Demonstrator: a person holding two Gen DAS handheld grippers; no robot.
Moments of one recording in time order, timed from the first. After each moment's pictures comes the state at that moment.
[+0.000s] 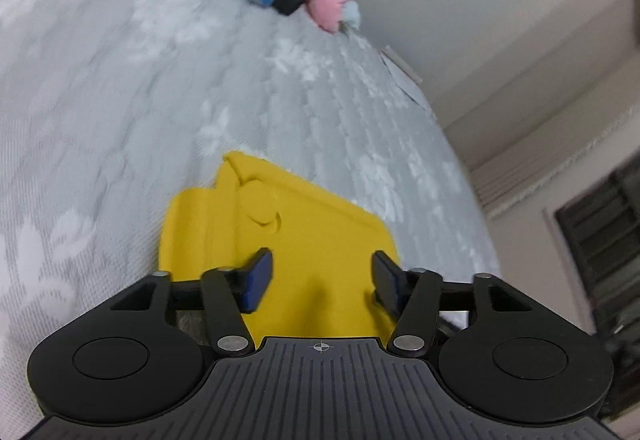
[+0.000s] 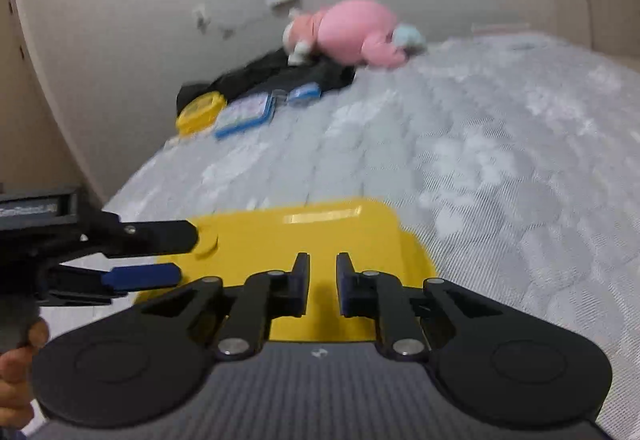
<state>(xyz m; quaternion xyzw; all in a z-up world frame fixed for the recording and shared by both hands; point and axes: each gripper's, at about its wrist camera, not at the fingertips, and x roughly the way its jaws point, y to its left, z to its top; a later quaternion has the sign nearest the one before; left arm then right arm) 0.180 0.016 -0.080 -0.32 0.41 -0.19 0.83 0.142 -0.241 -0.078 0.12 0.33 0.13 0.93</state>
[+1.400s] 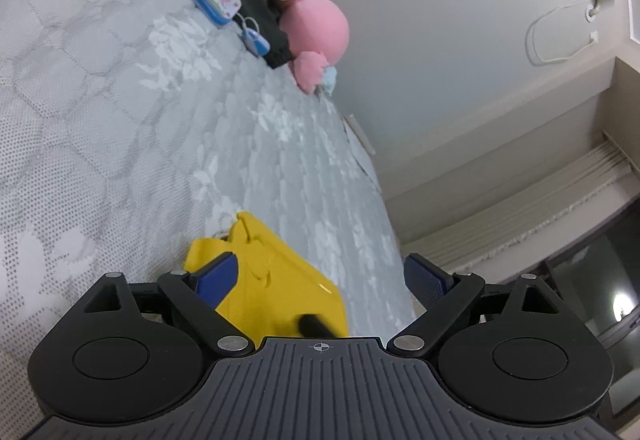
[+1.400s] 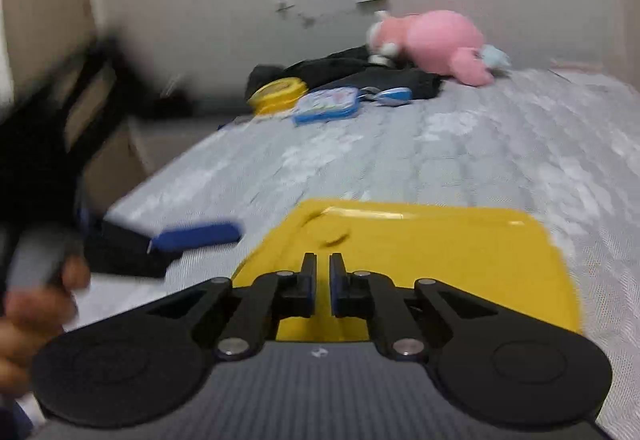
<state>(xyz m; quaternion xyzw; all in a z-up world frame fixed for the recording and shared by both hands) 0.169 0.070 -0.086 -0.44 0.31 -0.22 0.81 0.136 -0.170 -0.068 0.06 0.29 0.20 0.94</state>
